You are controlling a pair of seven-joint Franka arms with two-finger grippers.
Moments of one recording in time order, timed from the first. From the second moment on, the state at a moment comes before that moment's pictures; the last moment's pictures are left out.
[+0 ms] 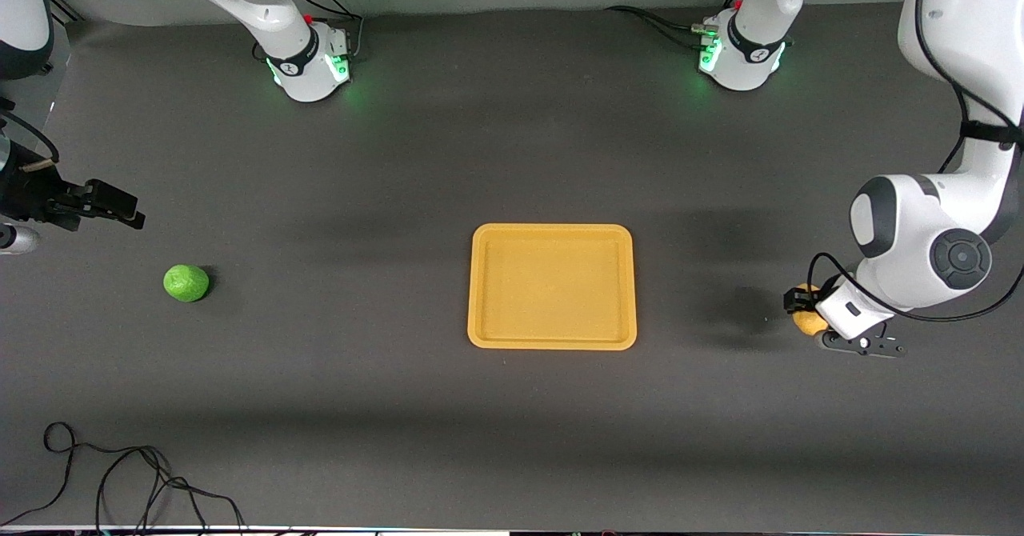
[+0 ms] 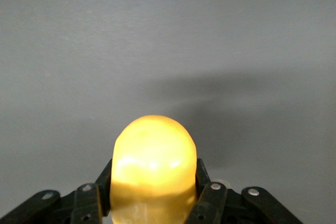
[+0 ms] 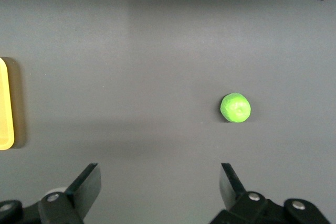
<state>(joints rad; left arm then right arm) 0.05 0.42 -0.10 -1.81 0.01 2.17 0.04 -0.05 0.04 -0.01 -1.62 0.00 1.65 -0.04</state>
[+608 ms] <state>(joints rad) -0.24 0.56 -0.23 -1.63 0.01 2.13 -0.46 -0.06 0.04 -0.17 -1.63 -0.01 1.66 -0.23</state>
